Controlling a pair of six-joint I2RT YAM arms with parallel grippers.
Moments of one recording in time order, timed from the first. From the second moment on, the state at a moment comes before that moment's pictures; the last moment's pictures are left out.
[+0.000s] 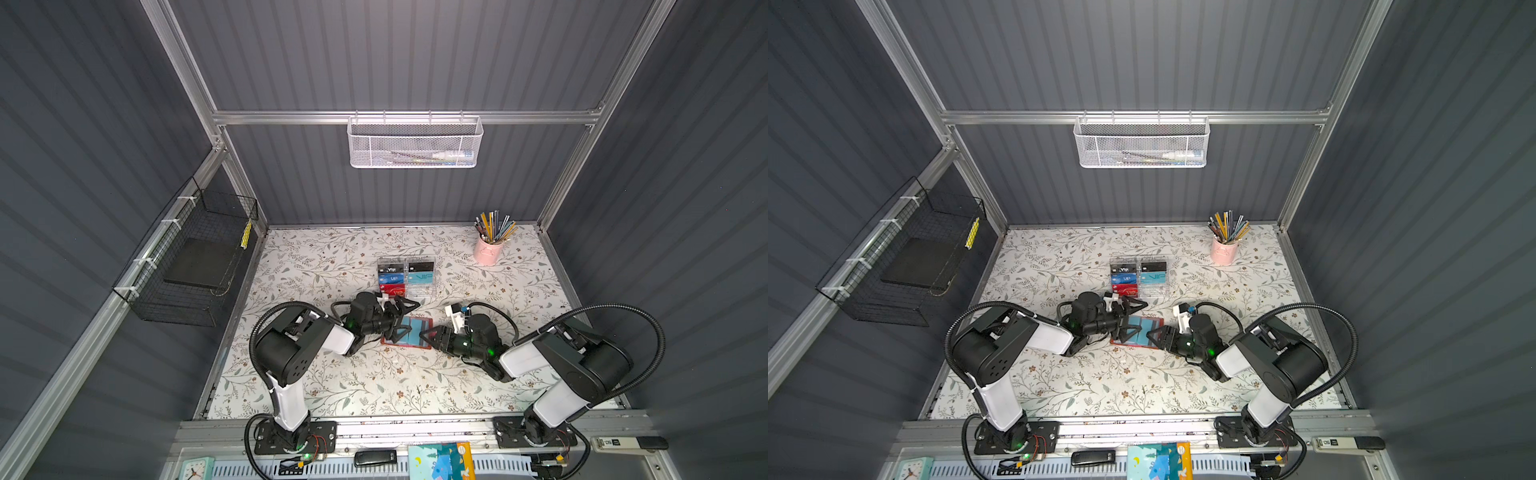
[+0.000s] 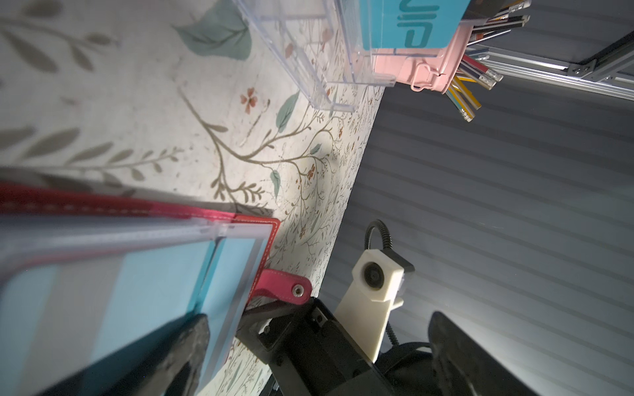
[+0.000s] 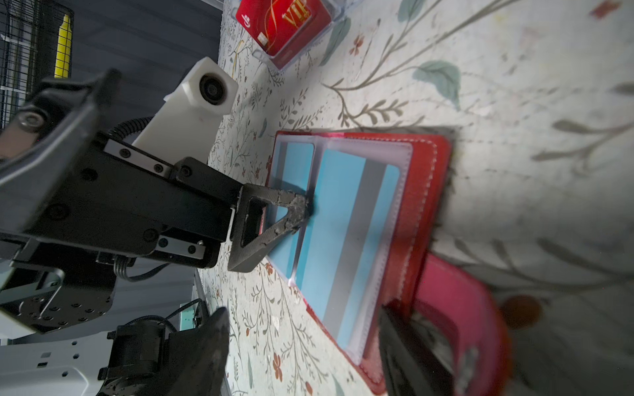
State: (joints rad) left arm -0.63 1.83 0.61 0.83 0.59 -1.54; right arm 0.60 1.63 0.28 0.87 -0.48 0.96
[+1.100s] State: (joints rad) left arm -0.63 1.84 0.57 0.91 0.59 -1.55; right arm 0.63 1.77 0.31 1.00 -0.49 1.08
